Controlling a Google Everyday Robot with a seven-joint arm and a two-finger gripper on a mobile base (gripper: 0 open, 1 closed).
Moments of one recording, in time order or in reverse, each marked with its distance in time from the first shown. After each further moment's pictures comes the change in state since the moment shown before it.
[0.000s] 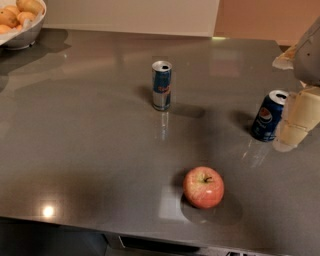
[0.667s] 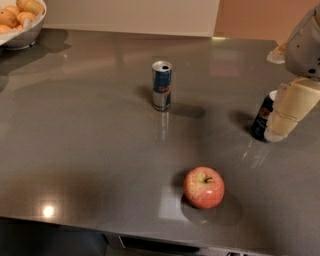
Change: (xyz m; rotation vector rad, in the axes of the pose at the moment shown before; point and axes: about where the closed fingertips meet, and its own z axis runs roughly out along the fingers) arm -0.007 -0.016 0.002 0.008 -0.001 0.018
